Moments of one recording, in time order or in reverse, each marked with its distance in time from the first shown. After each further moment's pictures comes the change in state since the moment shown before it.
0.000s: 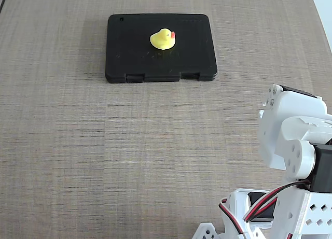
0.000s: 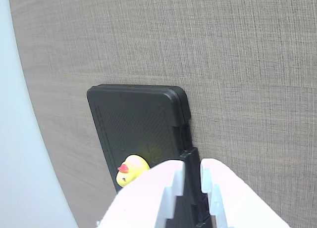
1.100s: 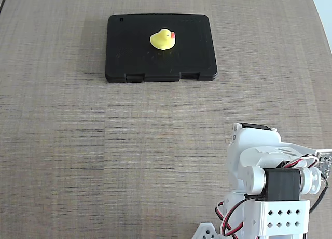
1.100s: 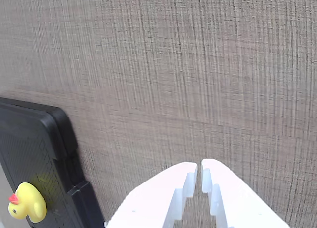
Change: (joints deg) arm -4.5 21.3 38.0 -11.0 0.1
